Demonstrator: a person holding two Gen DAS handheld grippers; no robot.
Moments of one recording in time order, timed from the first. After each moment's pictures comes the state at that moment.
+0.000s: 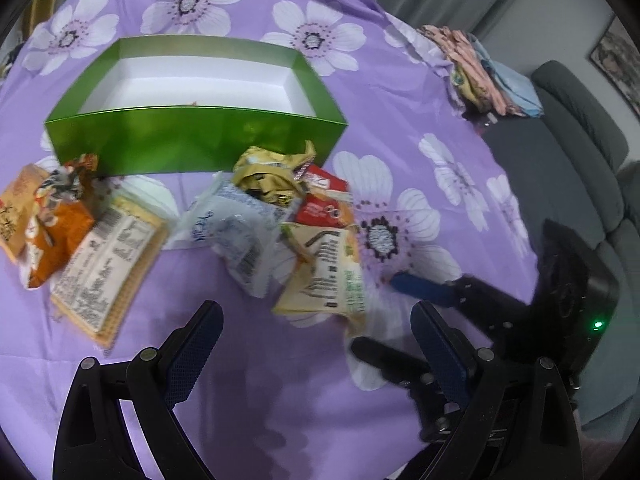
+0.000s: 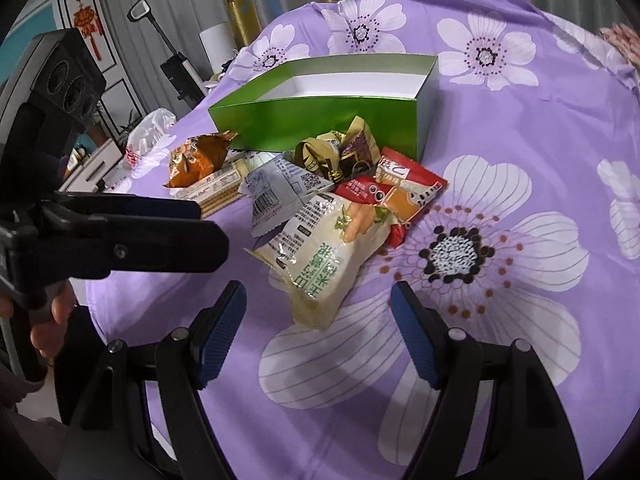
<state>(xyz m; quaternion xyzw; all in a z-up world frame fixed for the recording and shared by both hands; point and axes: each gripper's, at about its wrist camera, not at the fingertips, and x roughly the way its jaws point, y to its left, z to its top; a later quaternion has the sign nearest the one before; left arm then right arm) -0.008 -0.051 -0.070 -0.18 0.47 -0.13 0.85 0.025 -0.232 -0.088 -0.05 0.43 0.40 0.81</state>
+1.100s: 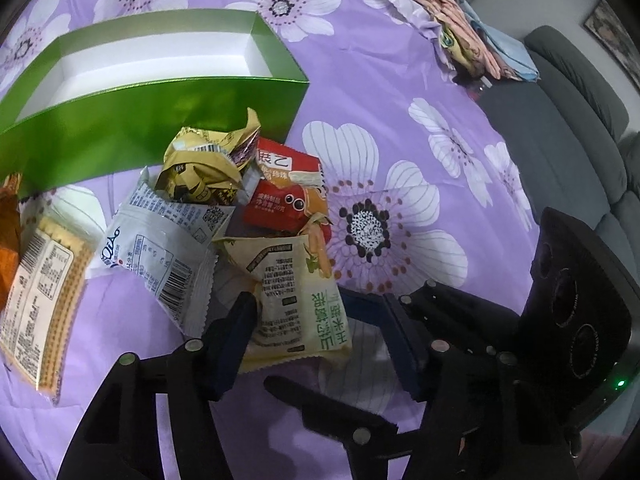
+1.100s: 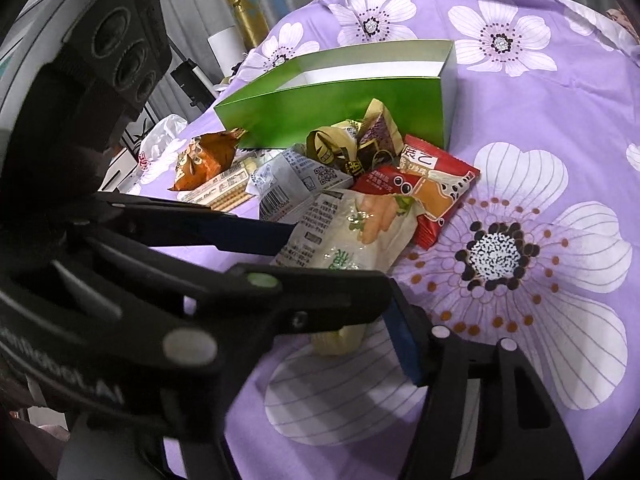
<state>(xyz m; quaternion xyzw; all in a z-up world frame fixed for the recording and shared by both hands) 0.030 -0.086 -0.098 -0.14 0.51 -0.16 0.83 0.038 -0.218 -0.107 -0.02 0.43 0.41 0.80</state>
